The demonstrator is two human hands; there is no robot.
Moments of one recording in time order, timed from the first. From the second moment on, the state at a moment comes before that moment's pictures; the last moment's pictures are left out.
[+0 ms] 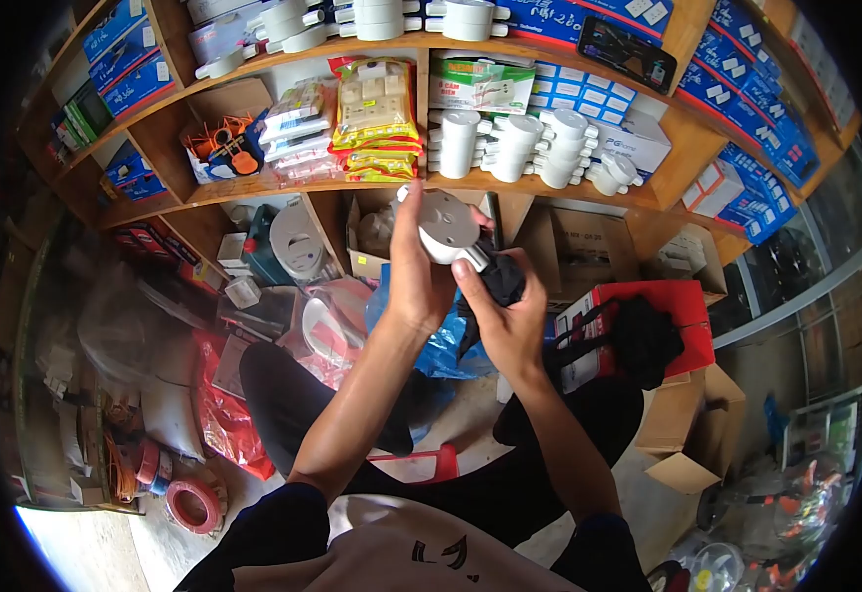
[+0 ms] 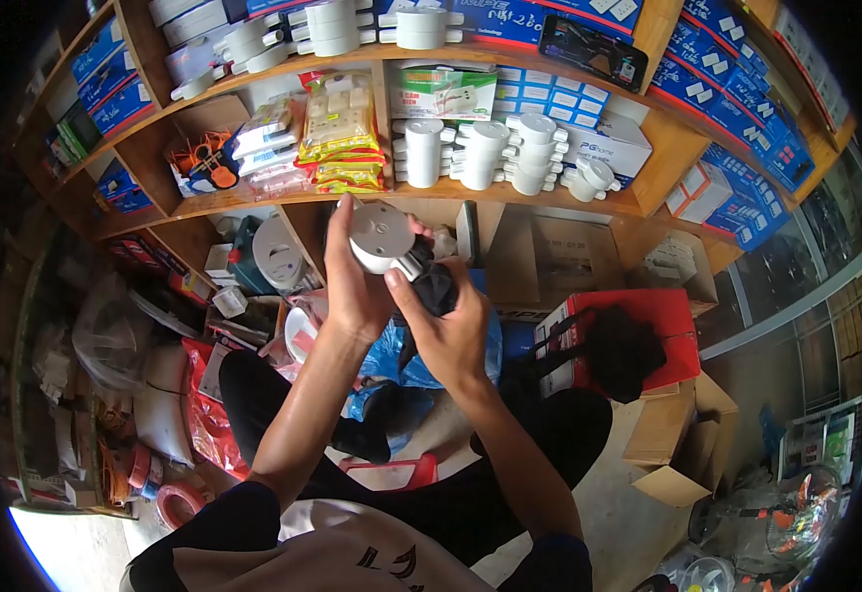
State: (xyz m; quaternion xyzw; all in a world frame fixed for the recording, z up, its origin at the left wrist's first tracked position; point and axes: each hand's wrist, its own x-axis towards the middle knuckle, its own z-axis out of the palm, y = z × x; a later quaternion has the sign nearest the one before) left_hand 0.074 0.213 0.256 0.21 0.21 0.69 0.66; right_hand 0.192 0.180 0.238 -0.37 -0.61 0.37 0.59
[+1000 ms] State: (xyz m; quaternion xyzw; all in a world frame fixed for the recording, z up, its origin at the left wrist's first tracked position) left_hand 0.057 0.182 0.234 0.46 0.37 0.50 0.63; right_hand 0.220 0.184 0.255 -0.37 -0.58 0.38 0.62
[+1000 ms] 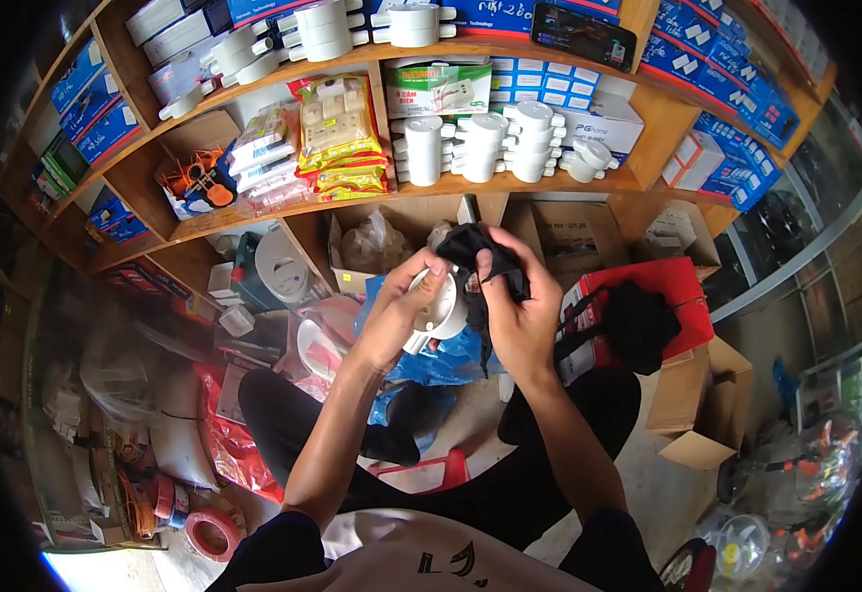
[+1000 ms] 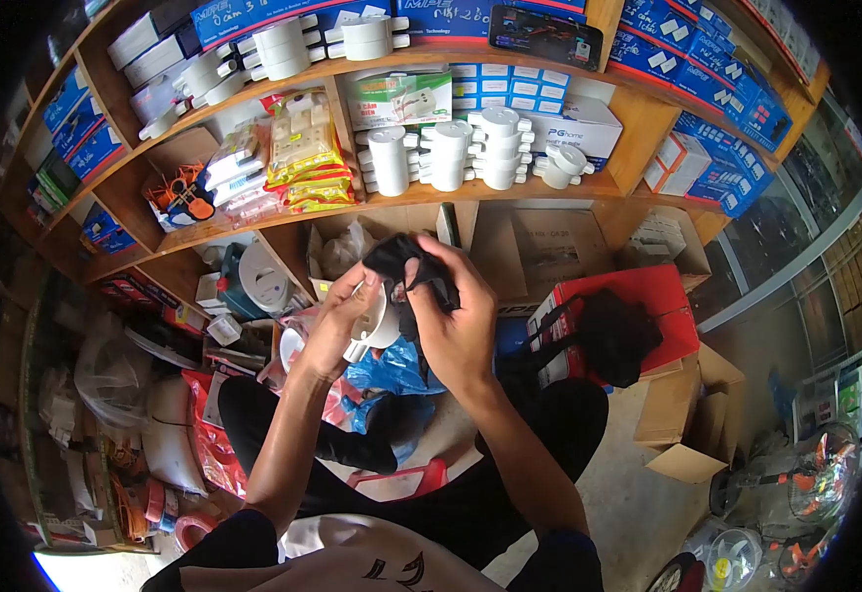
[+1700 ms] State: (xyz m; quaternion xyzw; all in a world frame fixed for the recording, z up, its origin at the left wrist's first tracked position) left_hand 0.068 0.201 0.230 0.31 0.37 0.68 0.56; right_hand 0.203 0.181 0.229 -0.31 -0.72 0.28 0.55
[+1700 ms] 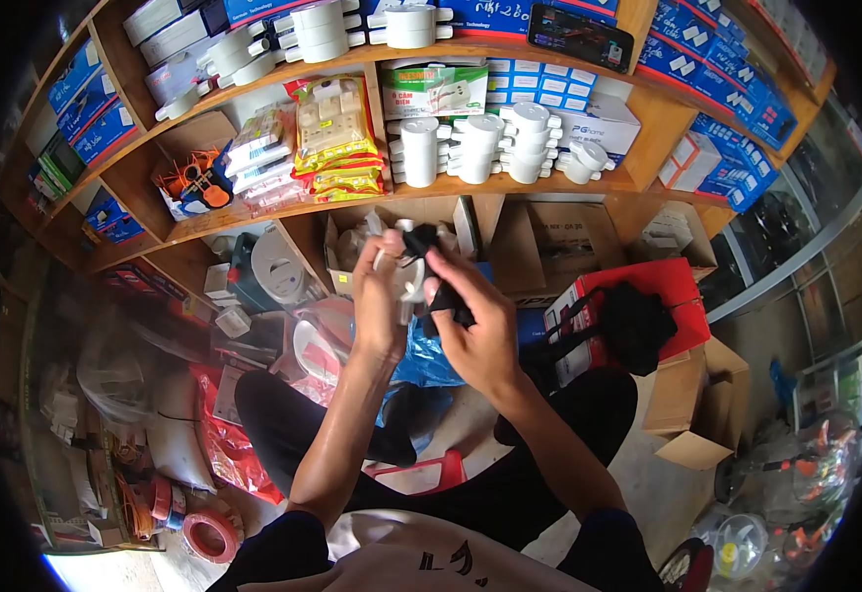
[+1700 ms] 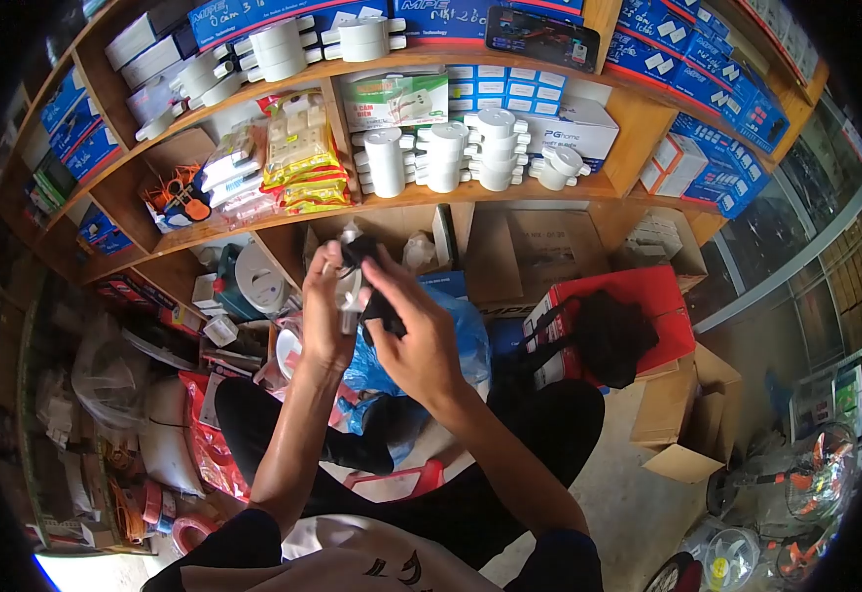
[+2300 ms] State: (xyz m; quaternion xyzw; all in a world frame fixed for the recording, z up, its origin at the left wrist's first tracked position) left_hand 0.071 0.199 0.246 0.27 0.38 0.69 0.55; right_hand 0.202 0.187 0.236 -0.31 -0.72 0.25 0.56
